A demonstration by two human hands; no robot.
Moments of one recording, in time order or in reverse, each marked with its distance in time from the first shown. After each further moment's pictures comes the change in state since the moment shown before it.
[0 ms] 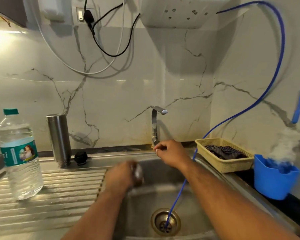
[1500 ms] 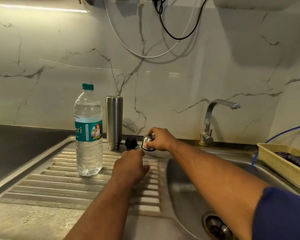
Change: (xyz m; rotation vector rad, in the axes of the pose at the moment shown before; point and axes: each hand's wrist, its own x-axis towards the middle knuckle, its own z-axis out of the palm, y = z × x) left_hand 0.025 -0.160 -0.054 0.120 0.017 0.041; right_hand 0.107 -0.123 0.191 -0.143 -0.260 -0.112
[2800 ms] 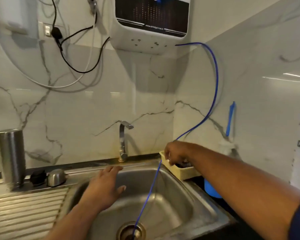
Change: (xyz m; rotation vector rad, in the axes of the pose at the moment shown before) left_hand -0.044 0.204 0.013 -0.120 -0.092 0.360; right_hand -0.212 0.171 -0.275 -0.641 -0.157 0.342
